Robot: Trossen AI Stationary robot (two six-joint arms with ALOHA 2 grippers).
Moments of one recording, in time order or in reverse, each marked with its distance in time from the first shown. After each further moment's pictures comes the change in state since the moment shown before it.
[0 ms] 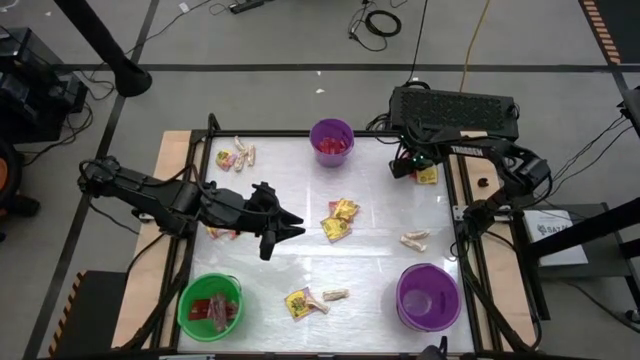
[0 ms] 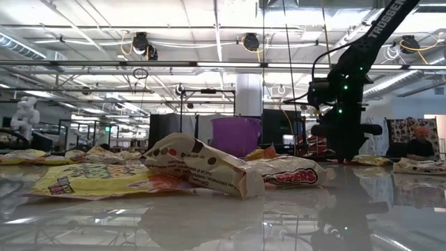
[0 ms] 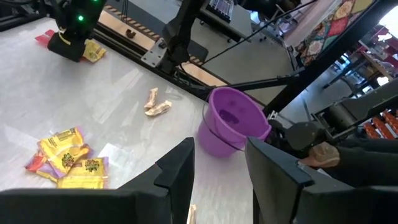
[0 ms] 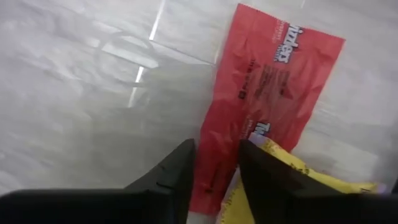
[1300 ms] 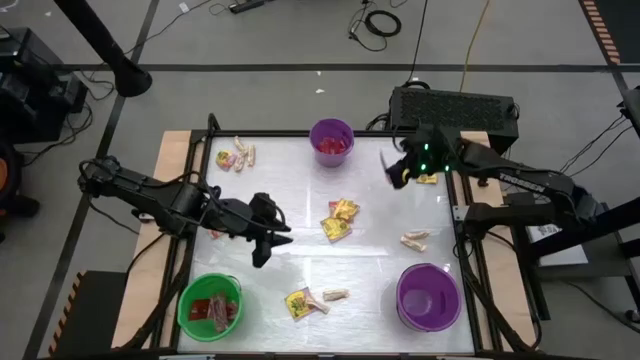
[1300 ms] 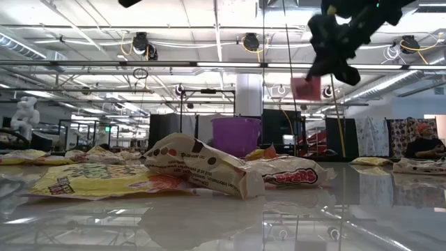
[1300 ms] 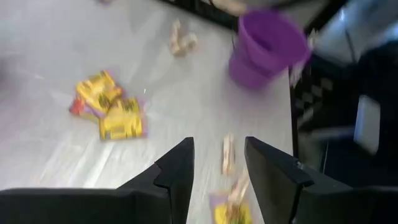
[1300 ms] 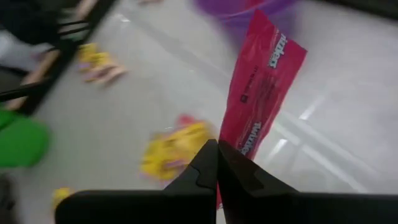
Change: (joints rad) left arm -0.018 0.000 0.000 -0.288 0.070 0.080; right arm 0.412 -0.541 0.087 0.002 -0.302 0.215
